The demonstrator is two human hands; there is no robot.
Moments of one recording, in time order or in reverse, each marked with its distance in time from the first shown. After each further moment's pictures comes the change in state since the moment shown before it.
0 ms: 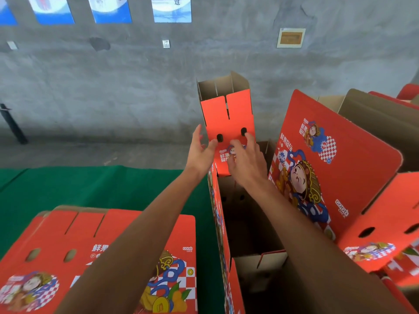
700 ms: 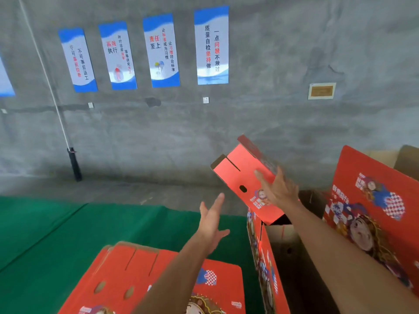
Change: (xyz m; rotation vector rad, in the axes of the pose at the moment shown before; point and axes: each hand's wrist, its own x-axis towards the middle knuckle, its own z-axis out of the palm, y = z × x) left_hand -0.070 -0.019 -0.111 -0.419 0.096 -0.413; right_hand 0.064 -0.045 0.019 0.280 -0.163 0.339
